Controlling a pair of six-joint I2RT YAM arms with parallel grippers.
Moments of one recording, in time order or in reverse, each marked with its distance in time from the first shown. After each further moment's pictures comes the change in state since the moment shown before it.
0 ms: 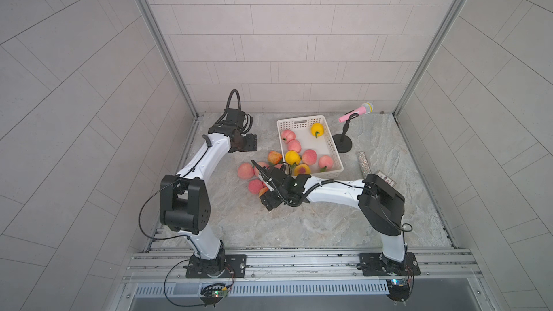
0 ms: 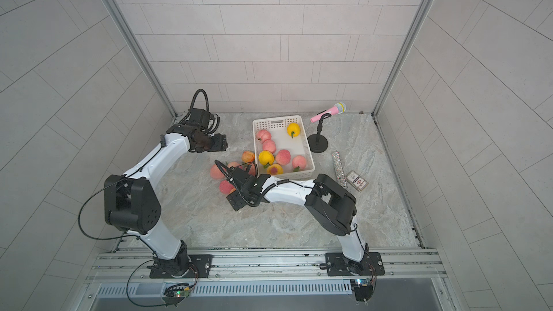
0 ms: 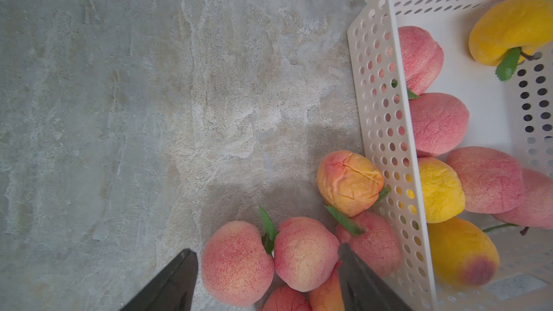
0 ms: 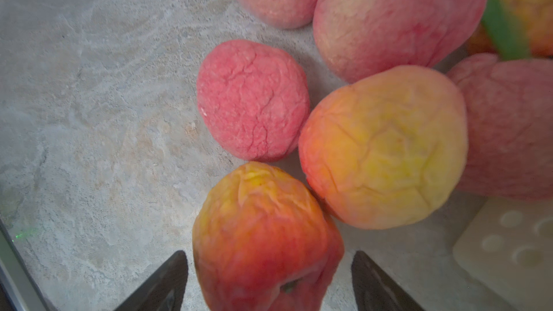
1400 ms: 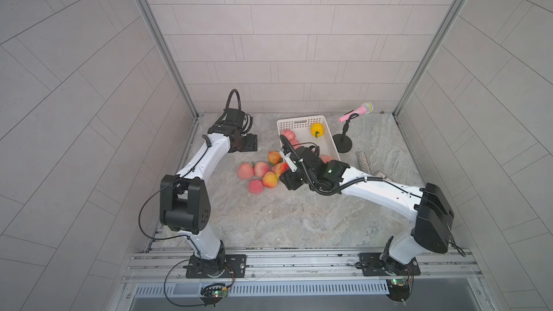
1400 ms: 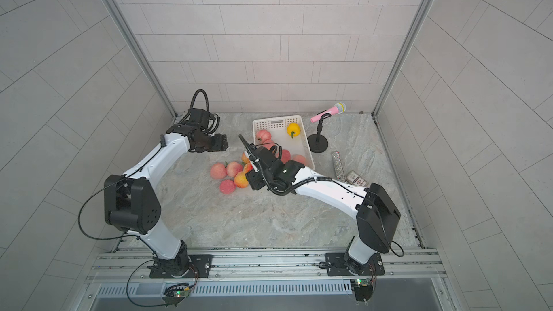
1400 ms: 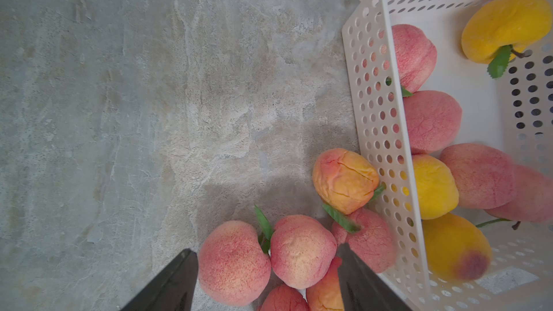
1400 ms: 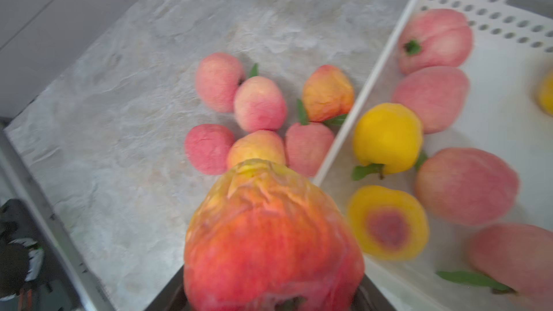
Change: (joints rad) left arm 0.008 0.000 0.000 0.000 0.021 0.006; right arm -0.177 -0.372 -0.091 -0.111 0.061 -0.062
